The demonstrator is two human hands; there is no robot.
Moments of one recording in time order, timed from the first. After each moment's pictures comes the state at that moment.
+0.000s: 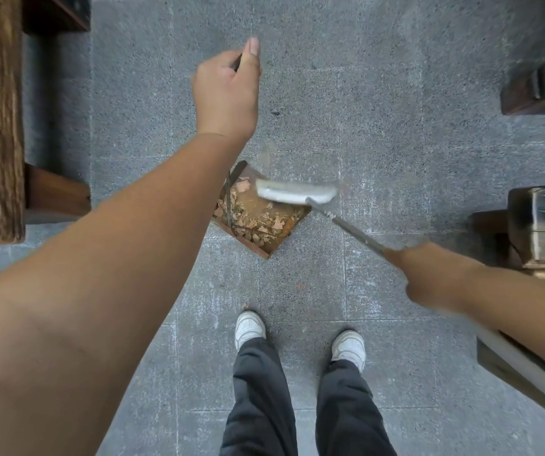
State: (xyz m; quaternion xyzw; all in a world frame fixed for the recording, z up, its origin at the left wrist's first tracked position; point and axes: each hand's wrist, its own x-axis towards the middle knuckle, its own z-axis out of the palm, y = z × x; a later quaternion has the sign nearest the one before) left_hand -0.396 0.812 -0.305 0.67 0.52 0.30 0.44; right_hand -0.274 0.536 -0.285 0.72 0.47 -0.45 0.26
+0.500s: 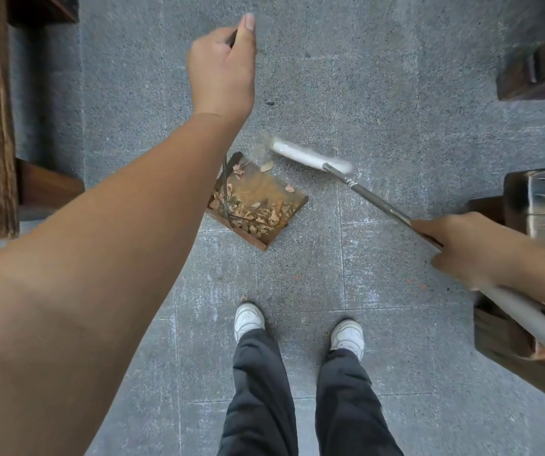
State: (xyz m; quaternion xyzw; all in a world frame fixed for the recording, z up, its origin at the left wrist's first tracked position) left_hand -0.386 0.811 -0.304 0.66 0.52 0.30 0.45; right_hand -0.234 0.525 -0.267 0.75 0.45 -0.42 0.22
